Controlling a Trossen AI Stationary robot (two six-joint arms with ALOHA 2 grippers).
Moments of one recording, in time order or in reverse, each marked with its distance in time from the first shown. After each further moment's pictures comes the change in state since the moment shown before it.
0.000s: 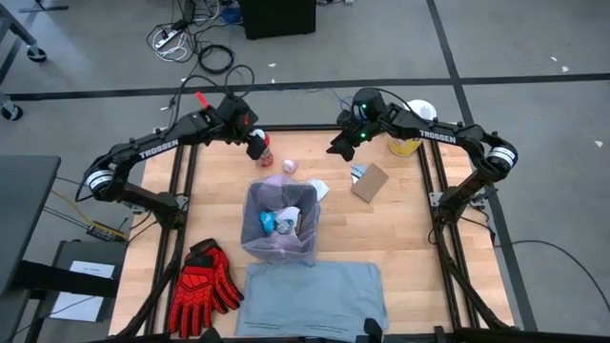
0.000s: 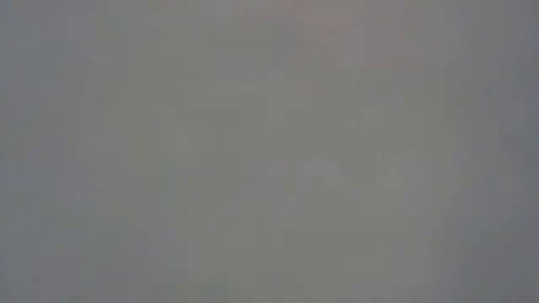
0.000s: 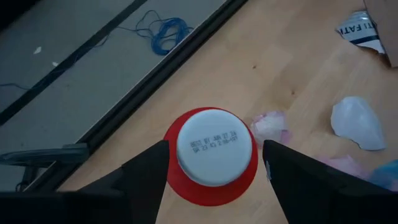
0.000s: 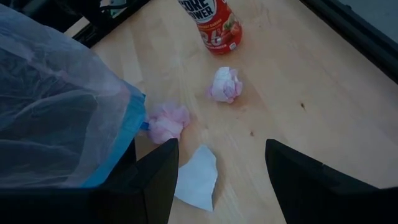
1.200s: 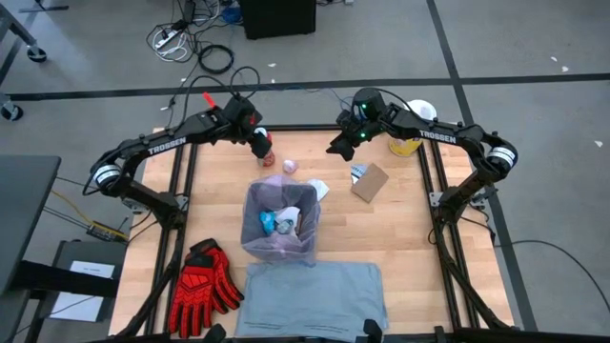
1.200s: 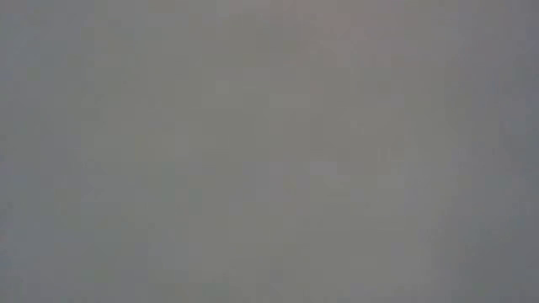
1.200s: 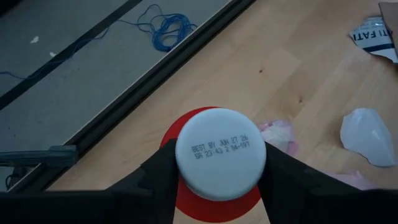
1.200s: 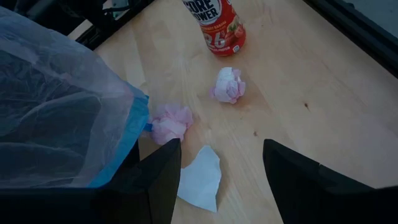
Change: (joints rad) left arm 0.001 0.070 0.000 0.054 -0.003 -0.047; right arm 0.000 0.000 0.000 0.004 -0.008 0.018
